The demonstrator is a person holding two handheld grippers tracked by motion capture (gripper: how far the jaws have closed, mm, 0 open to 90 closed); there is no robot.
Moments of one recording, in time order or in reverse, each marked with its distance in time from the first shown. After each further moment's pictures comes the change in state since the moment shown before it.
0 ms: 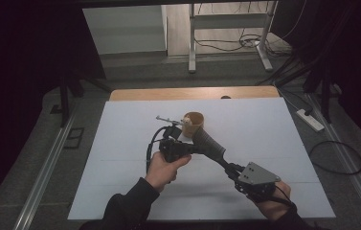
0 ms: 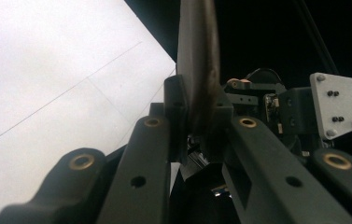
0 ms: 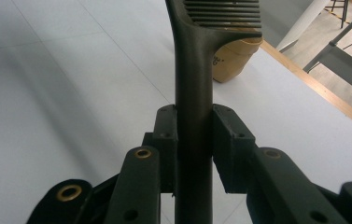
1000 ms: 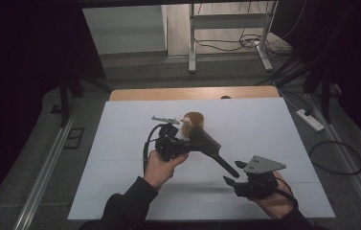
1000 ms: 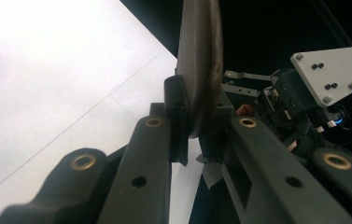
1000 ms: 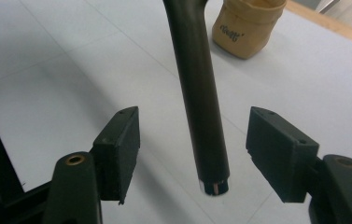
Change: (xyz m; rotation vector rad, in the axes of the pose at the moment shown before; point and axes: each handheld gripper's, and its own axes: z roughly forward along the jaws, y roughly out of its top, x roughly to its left) left arm -0.006 0.001 -0.011 -0.043 0.091 0.106; right arm -0.017 -0.005 0.003 0.061 0.133 0.200
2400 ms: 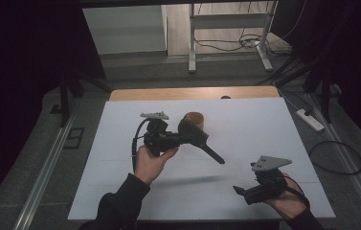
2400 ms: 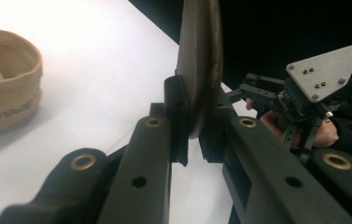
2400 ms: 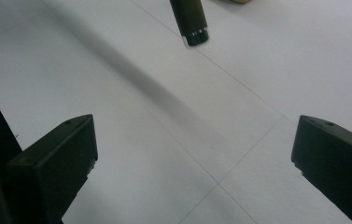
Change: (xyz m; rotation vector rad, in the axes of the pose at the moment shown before) left arm -0.005 0.007 -0.032 -0.054 0.166 0.094; right arm -0.023 -0.020 -0.007 0.133 0.033 0.055
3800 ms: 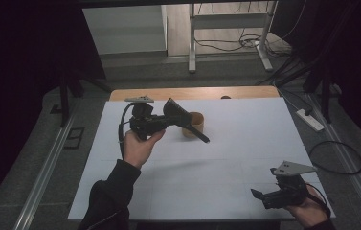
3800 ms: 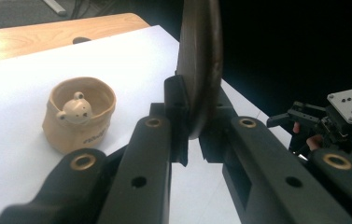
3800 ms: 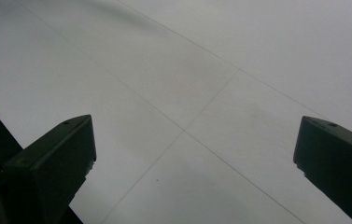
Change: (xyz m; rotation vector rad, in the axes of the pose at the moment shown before) left arm 0.020 0.030 -0.034 -0.072 0.128 0.017; right arm -0.017 -0.033 -0.033 -0.001 -0.068 0.113
